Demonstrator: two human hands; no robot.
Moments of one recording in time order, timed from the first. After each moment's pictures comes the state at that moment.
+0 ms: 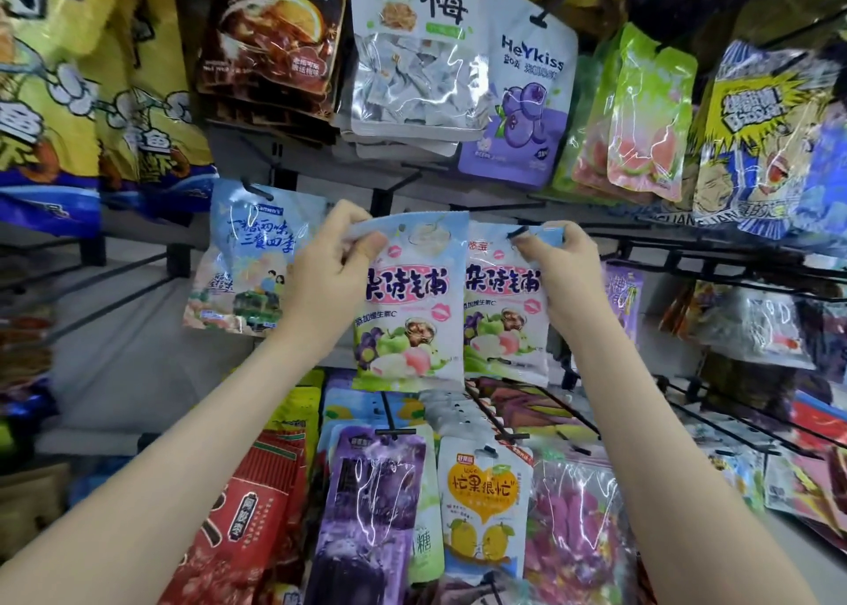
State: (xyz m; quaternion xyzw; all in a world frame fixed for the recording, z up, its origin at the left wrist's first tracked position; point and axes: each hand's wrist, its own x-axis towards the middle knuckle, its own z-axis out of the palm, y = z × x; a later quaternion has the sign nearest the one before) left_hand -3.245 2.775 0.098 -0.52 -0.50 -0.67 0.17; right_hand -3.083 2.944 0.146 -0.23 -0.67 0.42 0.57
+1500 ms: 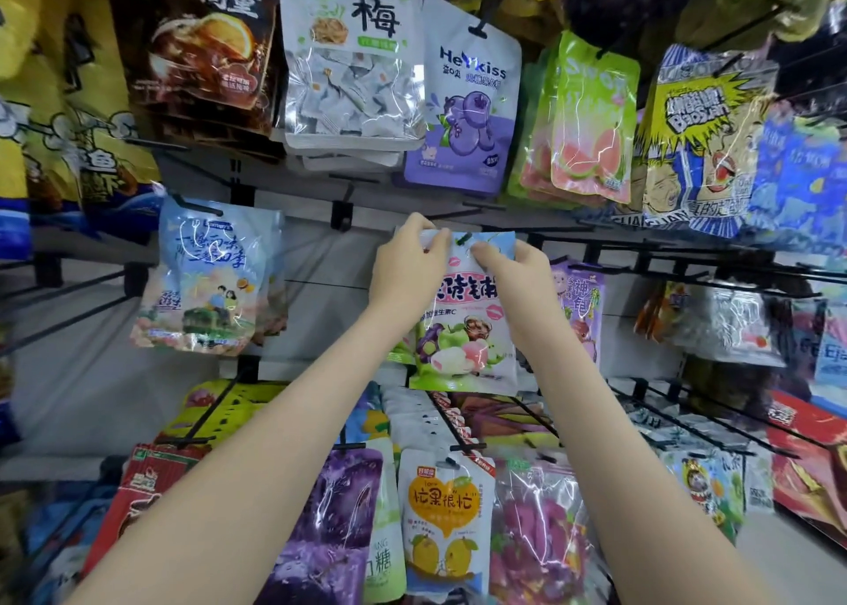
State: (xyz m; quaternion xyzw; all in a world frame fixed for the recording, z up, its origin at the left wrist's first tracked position) left_hand -3.172 2.871 0.139 -0.46 -0.61 -0.64 0.10; right_hand -3.070 2.935 0.142 -0.24 -0.70 0.42 0.53
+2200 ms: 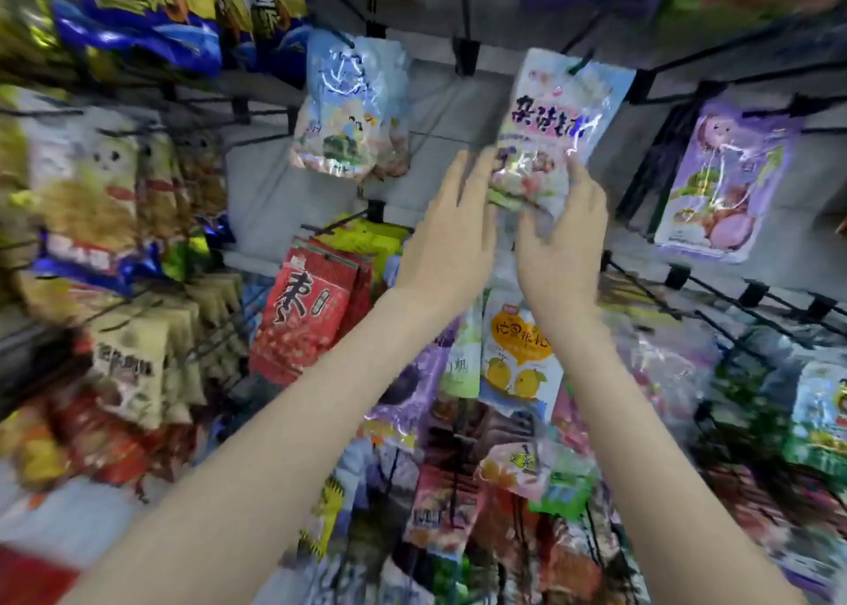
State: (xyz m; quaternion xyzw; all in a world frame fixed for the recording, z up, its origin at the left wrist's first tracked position) left_hand -3.117 2.780 0.014 -0.44 -0.74 -0.46 0.22; right_hand -3.057 2.875 0.016 -0.16 -0.79 0.21 0.55
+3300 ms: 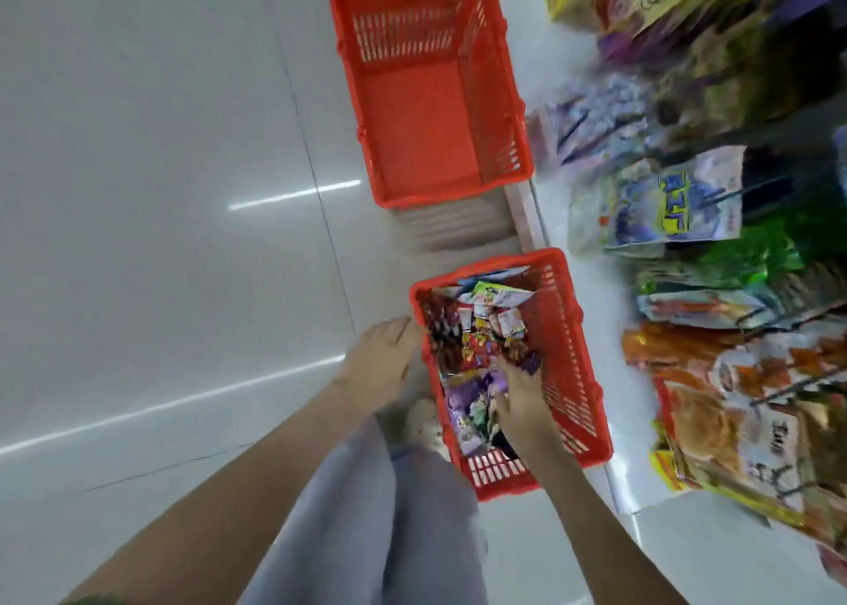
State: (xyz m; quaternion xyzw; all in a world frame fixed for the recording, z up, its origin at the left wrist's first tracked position) left_hand -2.707 2.593 -0.754 0.00 -0.94 -0.25 -0.24; right_hand -2.743 2.834 -0.762 0.07 -0.90 0.16 -0.41
